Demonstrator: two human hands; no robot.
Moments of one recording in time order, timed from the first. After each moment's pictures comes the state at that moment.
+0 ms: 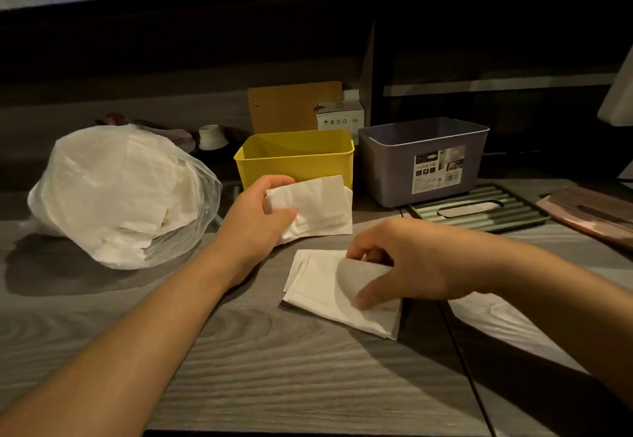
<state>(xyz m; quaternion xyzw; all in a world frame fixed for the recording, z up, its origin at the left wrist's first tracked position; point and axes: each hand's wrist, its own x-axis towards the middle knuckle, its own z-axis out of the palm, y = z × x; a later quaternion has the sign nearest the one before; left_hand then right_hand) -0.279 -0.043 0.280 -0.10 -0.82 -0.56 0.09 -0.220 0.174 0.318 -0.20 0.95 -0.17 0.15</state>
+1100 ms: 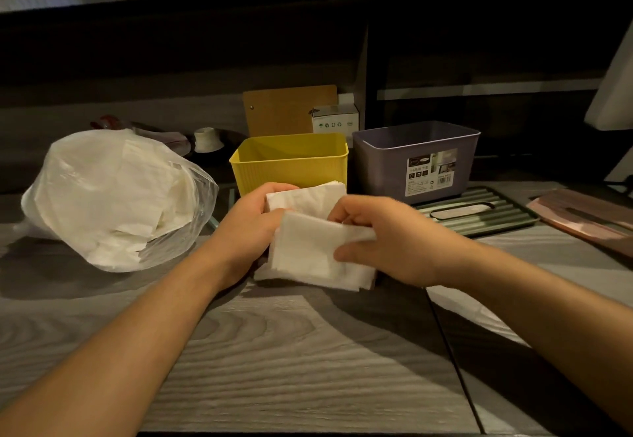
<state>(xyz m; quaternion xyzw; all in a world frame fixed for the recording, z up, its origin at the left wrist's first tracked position) -0.275 -0.041 0.285 -0.12 -0.78 -0.62 0.00 -0.228 0.167 0.309 -0.22 0.91 -0.34 0.01</state>
